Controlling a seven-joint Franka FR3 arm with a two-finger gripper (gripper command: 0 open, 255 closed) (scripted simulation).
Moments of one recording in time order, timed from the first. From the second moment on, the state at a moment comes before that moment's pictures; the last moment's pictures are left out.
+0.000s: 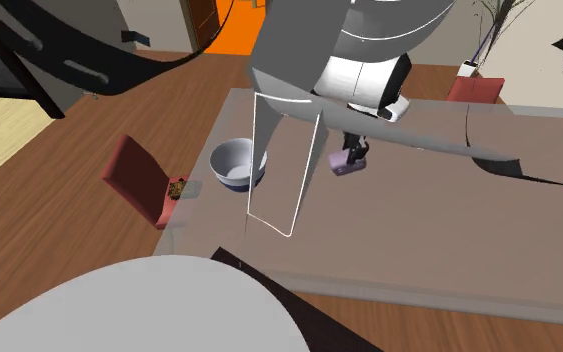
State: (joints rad) arm 0.01 0.38 0.09 -1.96 -0.02 2.35 1.09
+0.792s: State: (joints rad) arm 0.07 0.29 0.12 -1.98 -0.03 2.28 1.19
